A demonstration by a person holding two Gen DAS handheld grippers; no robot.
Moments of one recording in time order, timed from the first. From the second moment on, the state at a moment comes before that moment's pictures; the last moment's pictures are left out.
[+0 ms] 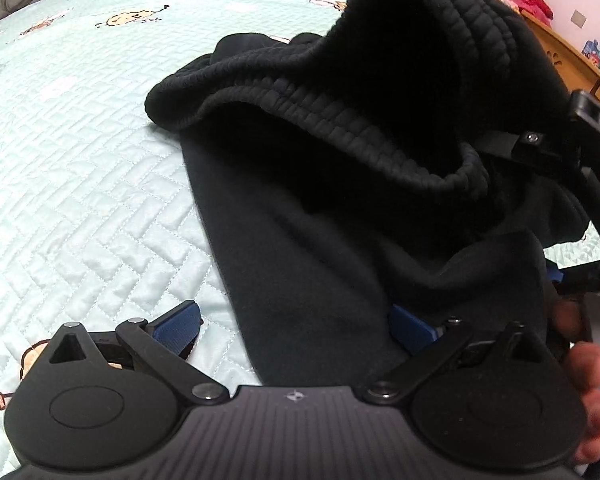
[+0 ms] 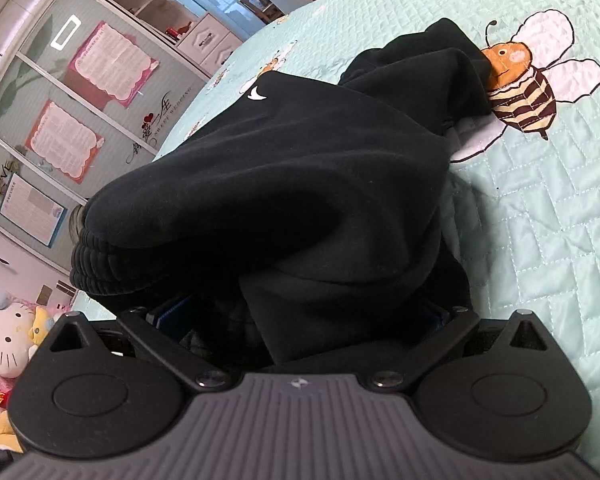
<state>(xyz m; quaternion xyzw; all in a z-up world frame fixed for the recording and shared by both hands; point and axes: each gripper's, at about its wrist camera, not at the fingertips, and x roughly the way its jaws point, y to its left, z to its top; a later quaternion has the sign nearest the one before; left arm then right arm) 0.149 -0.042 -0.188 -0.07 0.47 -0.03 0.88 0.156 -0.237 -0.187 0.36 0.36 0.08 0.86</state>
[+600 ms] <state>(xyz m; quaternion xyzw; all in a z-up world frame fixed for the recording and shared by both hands) 0.151 -0.037 -0.165 -0.14 0.46 -0.03 0.88 0.138 -0.238 -0.180 0.42 0.36 0.11 0.82</state>
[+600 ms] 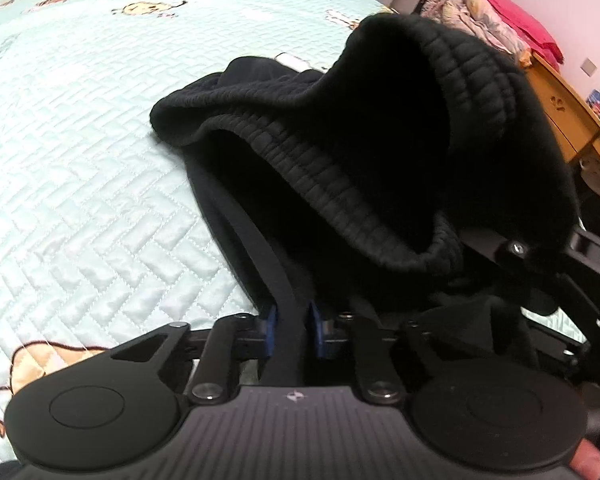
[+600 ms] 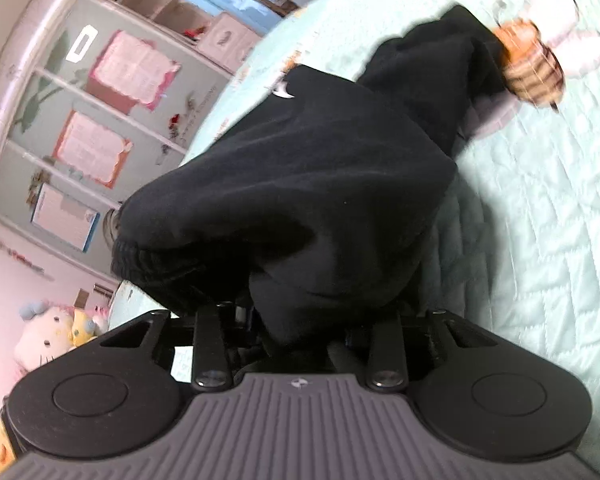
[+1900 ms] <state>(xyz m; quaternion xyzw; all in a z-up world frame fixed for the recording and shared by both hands) -0.070 0.116 0.223 -0.07 0.04 0.05 1.00 0.011 -0.038 0.247 0.27 0.16 0.45 0.84</state>
